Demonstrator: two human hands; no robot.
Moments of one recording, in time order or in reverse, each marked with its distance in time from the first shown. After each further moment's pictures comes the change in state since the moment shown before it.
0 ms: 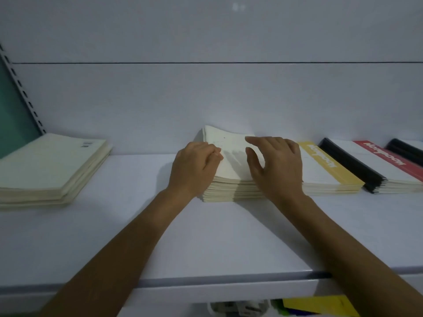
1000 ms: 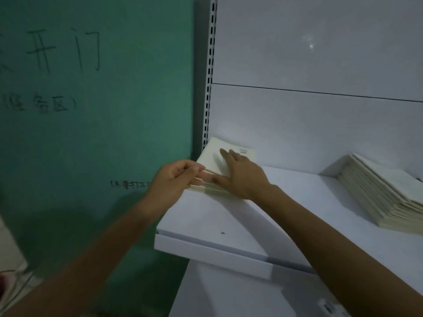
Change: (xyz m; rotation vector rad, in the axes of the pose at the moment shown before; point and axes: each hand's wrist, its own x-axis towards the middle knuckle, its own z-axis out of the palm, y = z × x) left_hand -0.159 -0.193 -0.312 -0.519 0.132 -0.397; right_hand 0.021 -0.367 0.135 0.033 -0.765 -0.264
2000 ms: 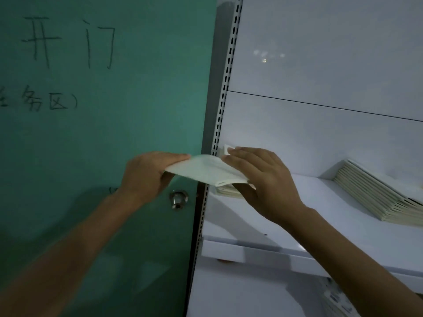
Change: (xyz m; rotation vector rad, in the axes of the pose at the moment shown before) left_hand 0.036 -0.053 -0.134 0.790 0.066 0.721; right_hand -0.040 -0.085 -0.025 -0.124 0.657 -0.444
